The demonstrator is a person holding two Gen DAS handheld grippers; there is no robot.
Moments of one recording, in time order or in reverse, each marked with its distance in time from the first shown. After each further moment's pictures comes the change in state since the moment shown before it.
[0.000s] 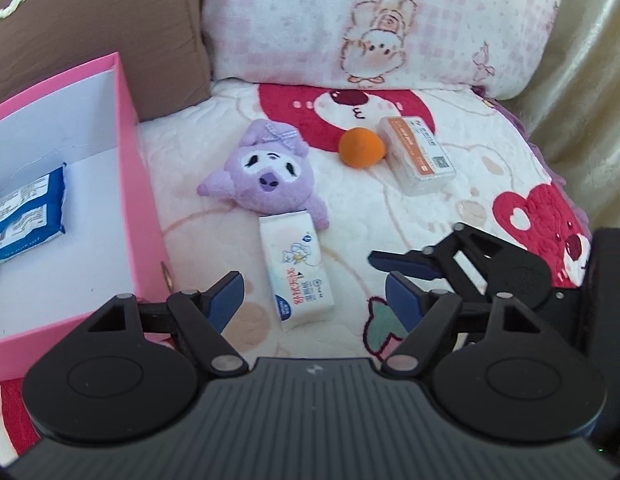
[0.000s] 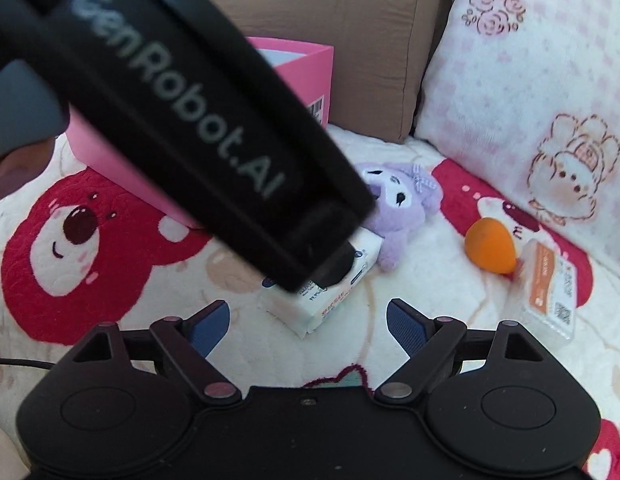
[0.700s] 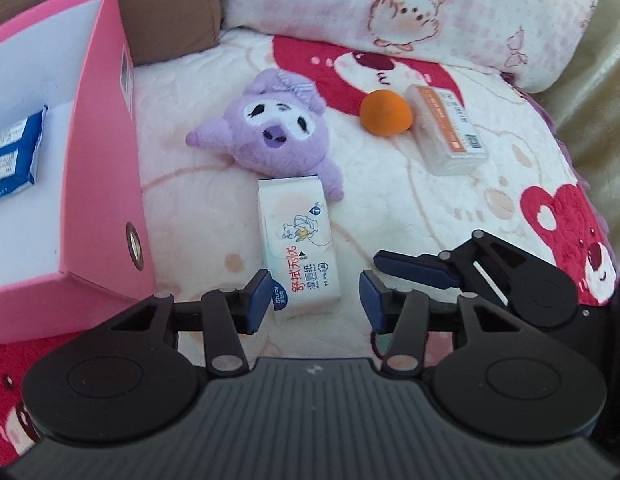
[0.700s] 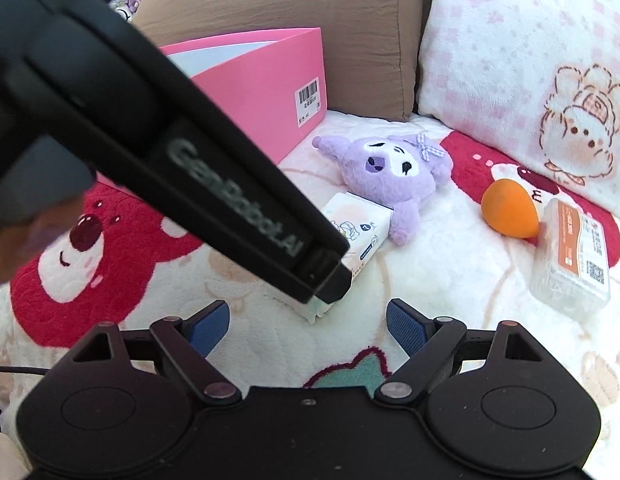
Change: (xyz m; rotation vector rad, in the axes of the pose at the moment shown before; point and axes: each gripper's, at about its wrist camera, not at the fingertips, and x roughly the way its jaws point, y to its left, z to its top) left arm 0.048 0.010 -0.011 -0.117 0.064 0.014; right arm 0.004 -0.011 -0.016 0.085 -0.022 0.070
